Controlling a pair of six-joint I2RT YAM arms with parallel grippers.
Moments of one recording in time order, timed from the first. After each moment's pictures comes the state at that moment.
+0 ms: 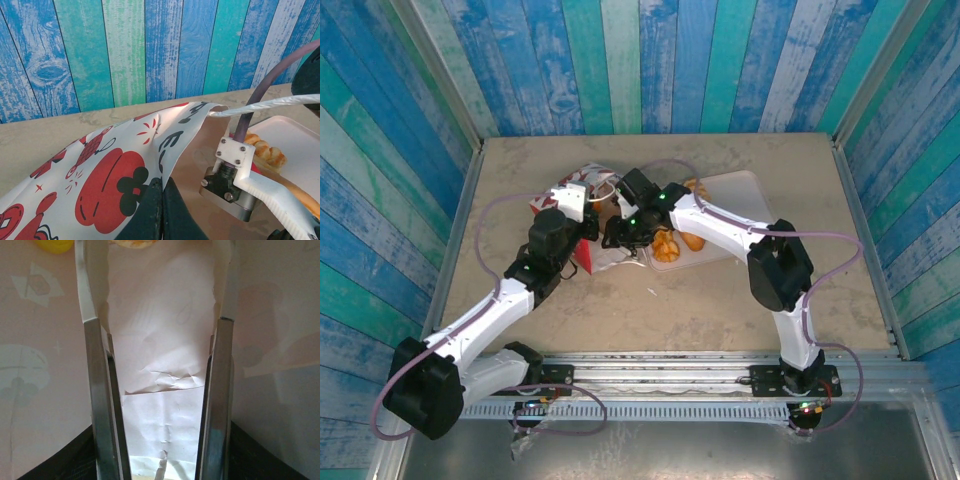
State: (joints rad) left arm -0.48 1.05 0.60 0.28 -0.15 -0.08; right arm 0.82 2.06 1.73 -0.73 -0.38 0.63
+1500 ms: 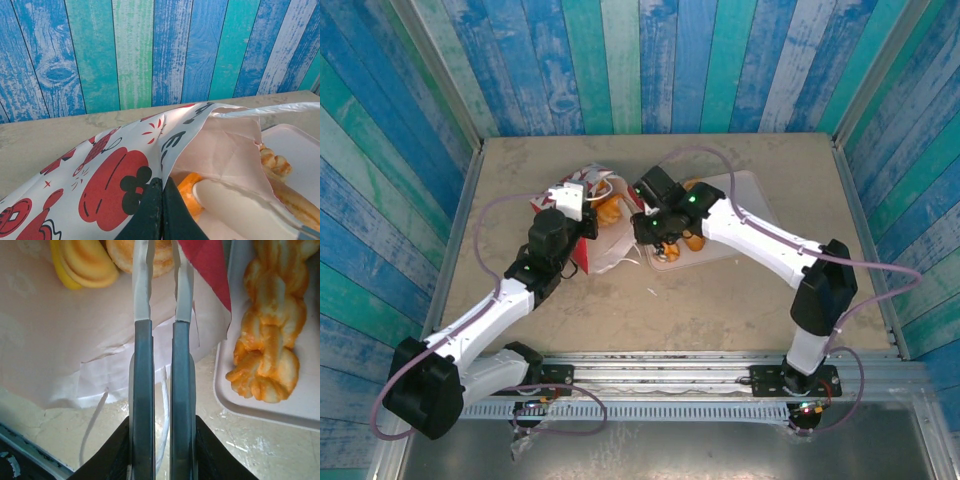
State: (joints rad) left arm -0.48 1.05 0.60 0.30 -0.19 -0.10; right arm 0.88 1.75 1.62 -0.90 0.01 0.57
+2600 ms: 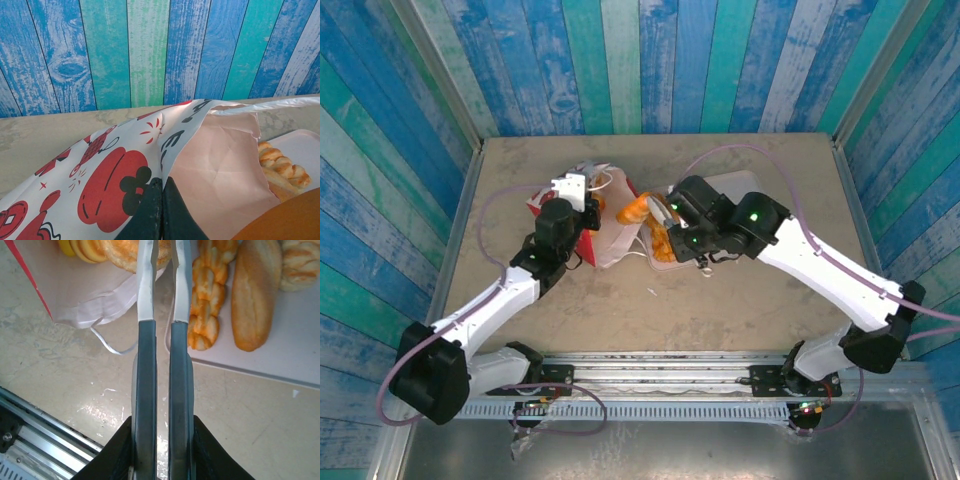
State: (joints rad) left arm -0.48 1.14 0.68 0.26 -0.25 -0.12; right arm 0.95 1.45 1.62 -1.20 0.17 0.48
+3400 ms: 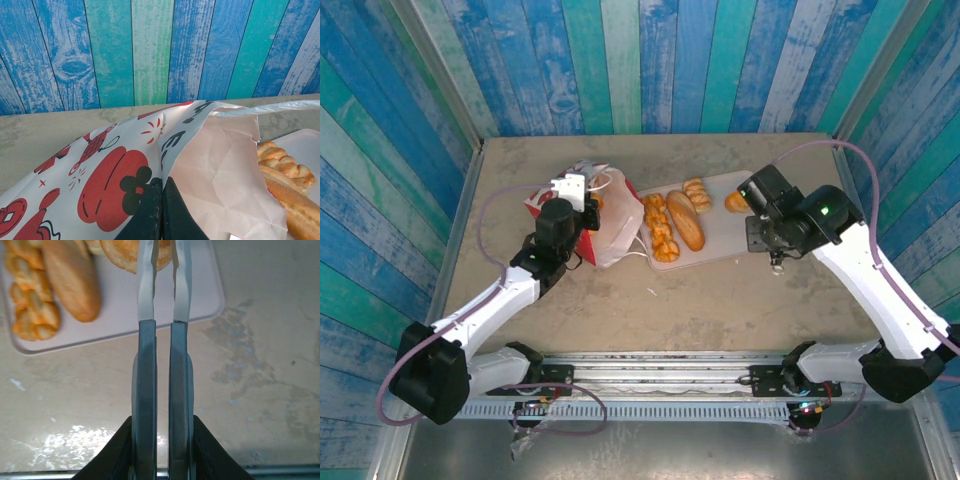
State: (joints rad) left arm -0.48 1.14 0.68 0.25 -0.26 -0.12; right arm 0.62 1.29 1.57 -1.51 0.37 0.54
